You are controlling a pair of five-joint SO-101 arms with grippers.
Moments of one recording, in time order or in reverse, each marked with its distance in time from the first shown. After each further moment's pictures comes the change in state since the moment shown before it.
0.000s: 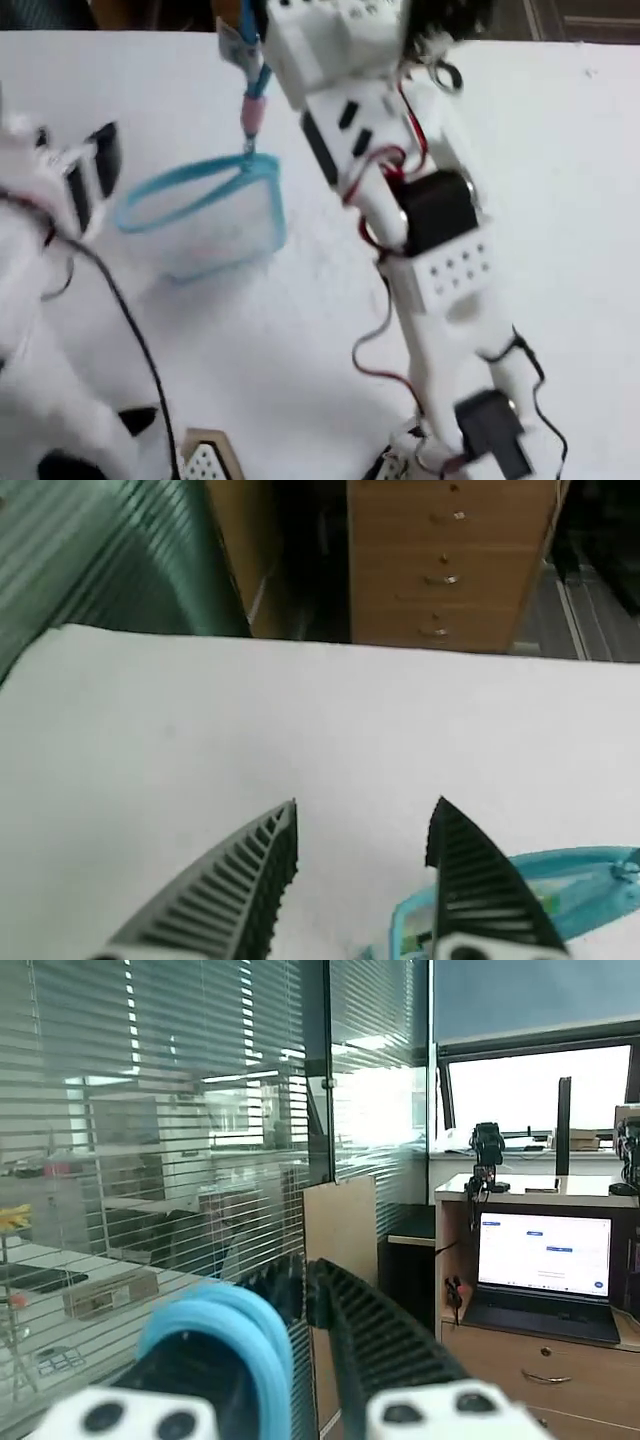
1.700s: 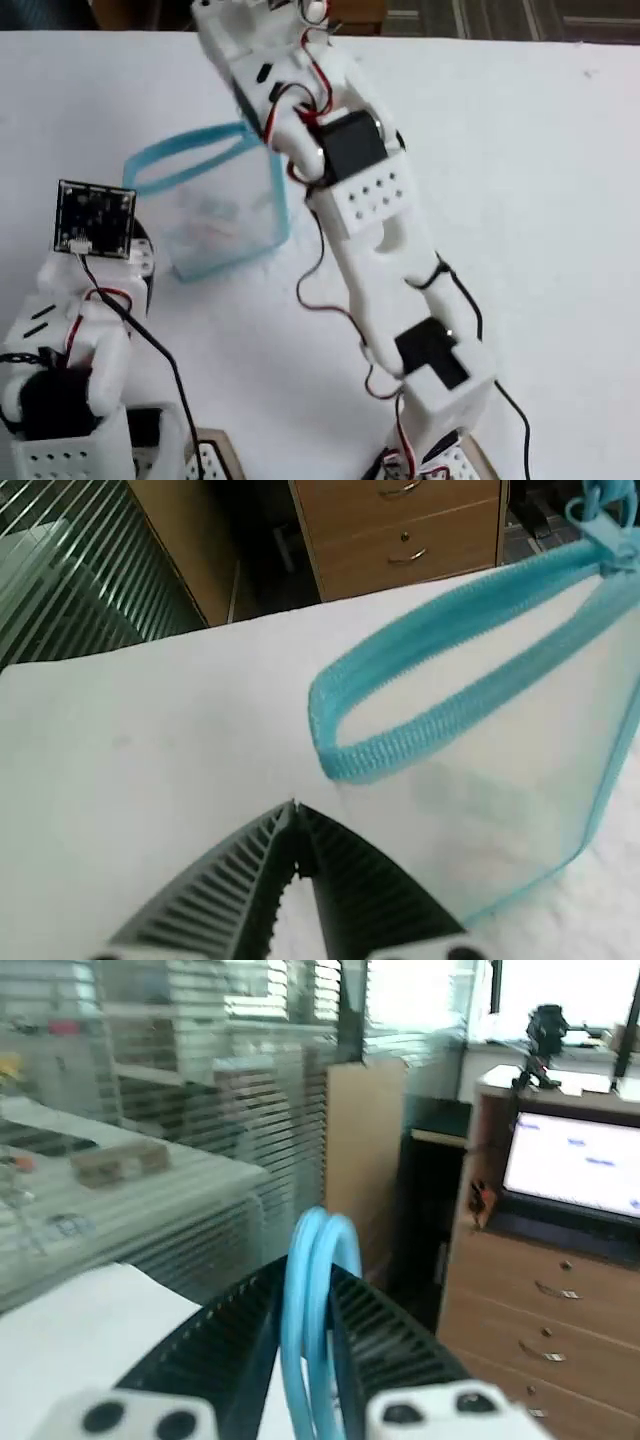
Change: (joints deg) left arm 6.1 -43.3 80.9 -38.0 -11.1; right arm -6.1 20.1 -18.5 10.7 5.7
